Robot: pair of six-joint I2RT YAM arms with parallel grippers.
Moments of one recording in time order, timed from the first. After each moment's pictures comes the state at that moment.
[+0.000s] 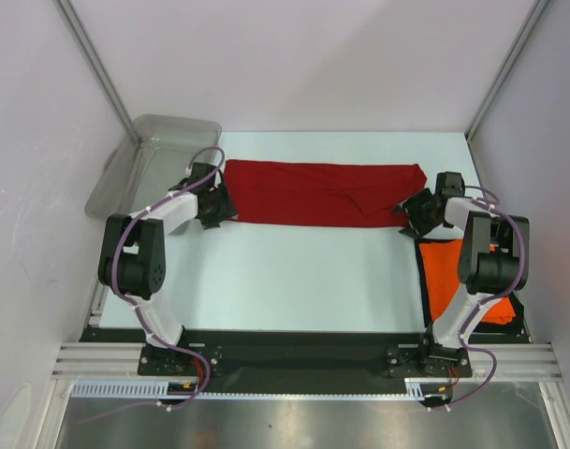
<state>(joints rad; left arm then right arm) -0.16 1.79 1.14 -0.39 0.01 -0.55 -0.15 1.81 1.06 -0.30 -0.30 0.92</state>
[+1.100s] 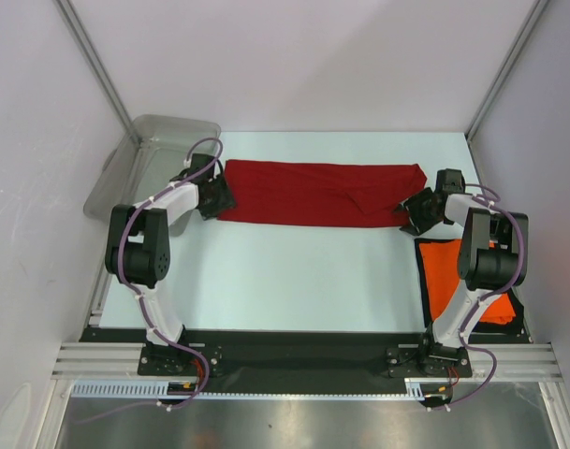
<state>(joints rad) -0.14 1.89 1.27 -0.40 -0.01 -0.58 -0.15 1.84 1.10 -0.33 -0.29 0.93</state>
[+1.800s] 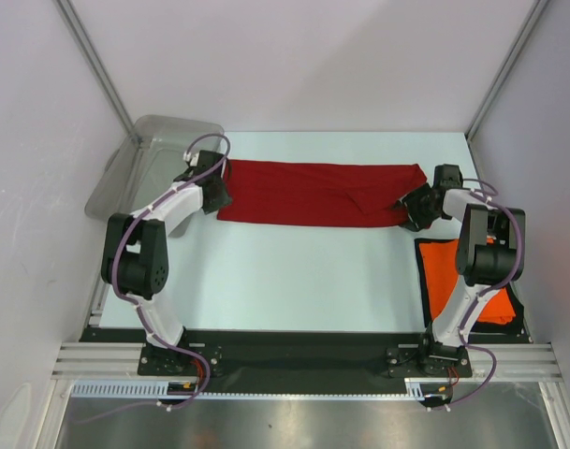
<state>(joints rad) -0.22 1.80 1.27 -0.44 -0.25 -0.55 -0.14 1.88 1.16 -0.35 -0.28 0.92</state>
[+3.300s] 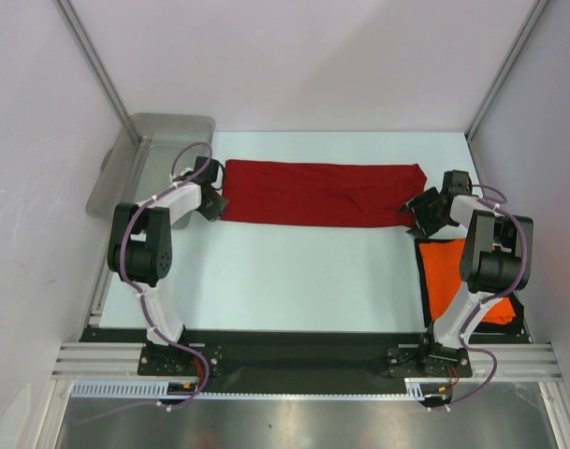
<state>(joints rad) -0.15 1.90 1.28 -0.49 -0.21 -0.98 -0.19 1.82 1.09 -0.34 -0.29 0.88</state>
